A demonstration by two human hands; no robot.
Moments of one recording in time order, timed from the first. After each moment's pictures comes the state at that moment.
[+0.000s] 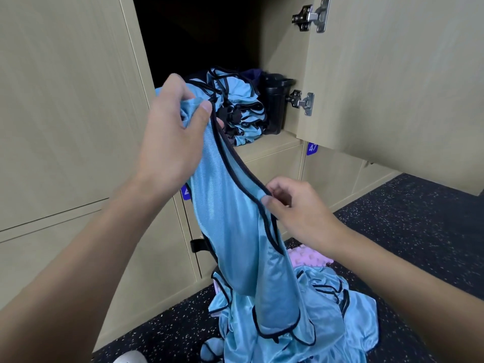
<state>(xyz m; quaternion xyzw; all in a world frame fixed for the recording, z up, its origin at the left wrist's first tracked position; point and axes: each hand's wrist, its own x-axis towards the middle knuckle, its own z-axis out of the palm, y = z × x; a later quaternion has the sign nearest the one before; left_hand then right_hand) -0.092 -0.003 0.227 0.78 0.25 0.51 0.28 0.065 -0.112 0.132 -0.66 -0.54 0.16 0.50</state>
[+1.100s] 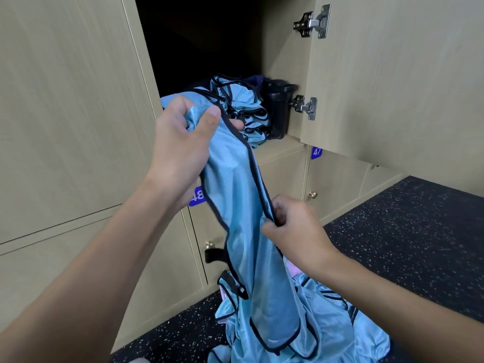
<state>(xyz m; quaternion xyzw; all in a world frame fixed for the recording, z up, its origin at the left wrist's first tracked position) -0.082 -0.011 0.228 0.65 0.19 0.51 0.54 0.048 -0.107 0.111 -0.73 -0.48 0.10 0.47</state>
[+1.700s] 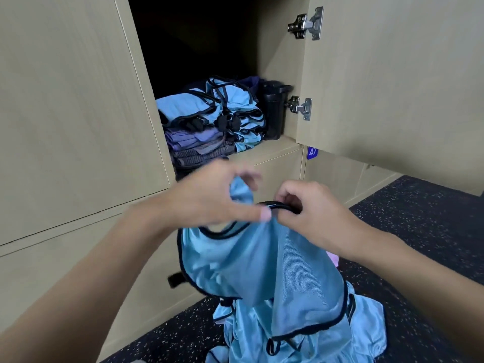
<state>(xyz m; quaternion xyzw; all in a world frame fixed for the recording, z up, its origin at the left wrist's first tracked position) -0.083 -0.010 0.204 0.94 0.19 0.14 0.24 0.076 -0.131 0.150 -0.69 -0.58 0.10 0.41</state>
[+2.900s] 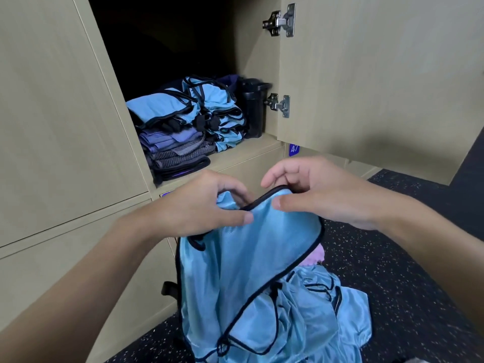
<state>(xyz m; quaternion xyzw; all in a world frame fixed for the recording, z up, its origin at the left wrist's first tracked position) -0.067 -0.015 0.191 0.93 0.16 0.10 0.30 0.099 -0.165 0.195 -0.64 -0.57 0.29 0.42</state>
